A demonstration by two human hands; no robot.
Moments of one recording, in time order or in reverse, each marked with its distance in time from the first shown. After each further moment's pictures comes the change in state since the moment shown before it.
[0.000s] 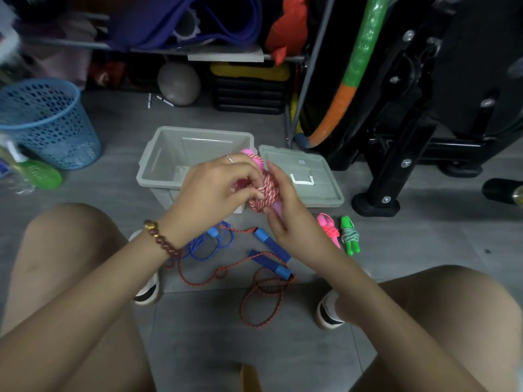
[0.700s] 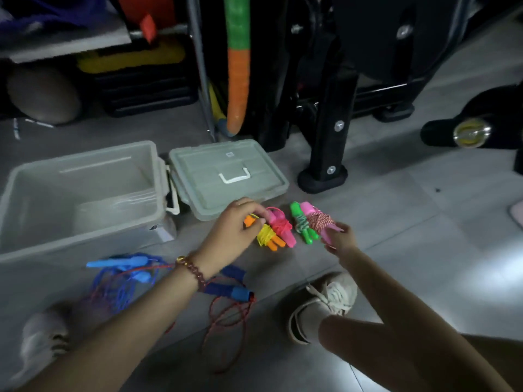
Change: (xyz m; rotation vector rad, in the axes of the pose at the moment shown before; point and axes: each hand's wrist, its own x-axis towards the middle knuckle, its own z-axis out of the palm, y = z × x) left_hand 0.060 -0.024 0.235 -0.412 -0.427 -0.194; right_hand -0.088 0.309 -0.098 0.710 0.923 1.233
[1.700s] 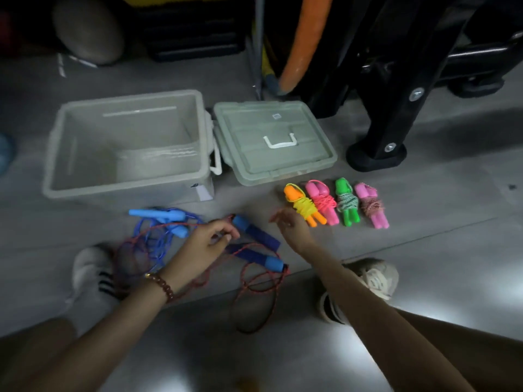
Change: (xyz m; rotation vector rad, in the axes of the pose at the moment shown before) left_hand -0.106 -0.120 -0.040 -0.054 0.040 -0.354; right_hand -0.025 0.103 0.143 -0.608 -0.538 -0.631
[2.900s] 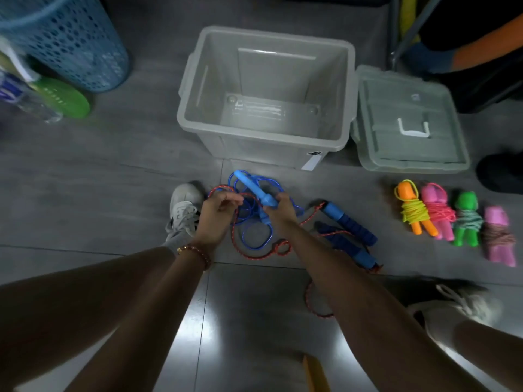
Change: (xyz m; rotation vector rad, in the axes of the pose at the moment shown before) left_hand -0.087 -0.137 -0.116 -0.291 0.621 -0.420; right_hand 0.002 -0.066 0.270 -0.169 -0.313 0.335
